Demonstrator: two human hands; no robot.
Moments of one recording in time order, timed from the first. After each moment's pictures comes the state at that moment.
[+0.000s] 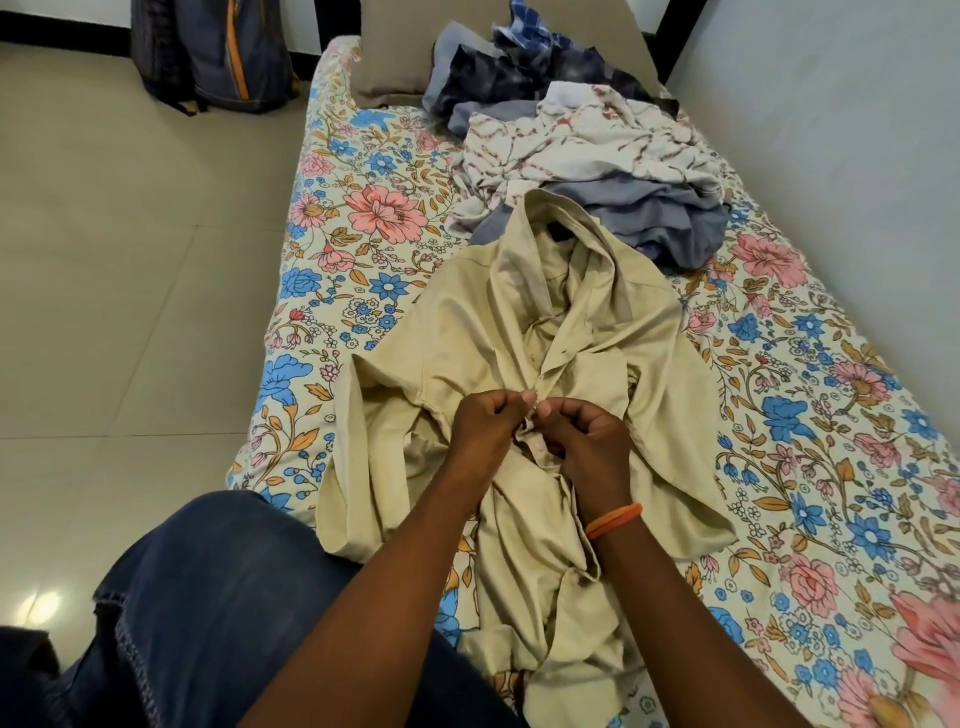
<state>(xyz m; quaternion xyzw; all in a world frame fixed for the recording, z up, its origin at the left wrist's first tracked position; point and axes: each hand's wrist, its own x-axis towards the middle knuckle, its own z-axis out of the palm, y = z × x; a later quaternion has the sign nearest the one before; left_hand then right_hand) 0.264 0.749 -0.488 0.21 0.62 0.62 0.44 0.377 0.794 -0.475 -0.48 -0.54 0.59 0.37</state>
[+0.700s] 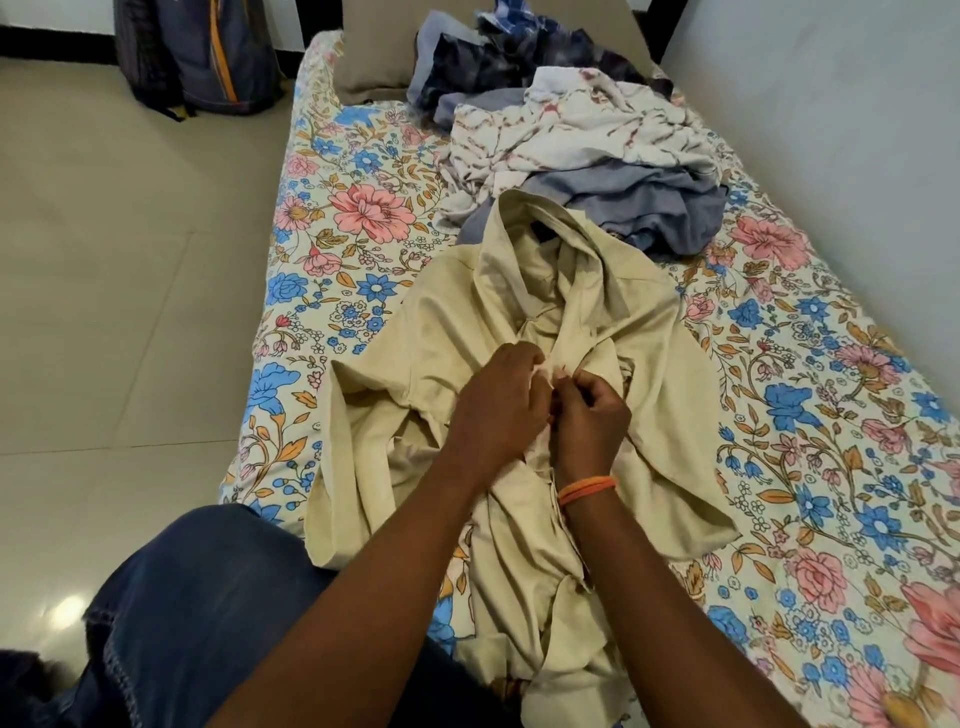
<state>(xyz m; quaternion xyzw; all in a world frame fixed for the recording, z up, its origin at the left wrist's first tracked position) 0.263 0.770 -0.466 0.52 0.74 0.41 0.09 0.349 0.818 -0.483 -0.56 -0.45 0.50 0.48</state>
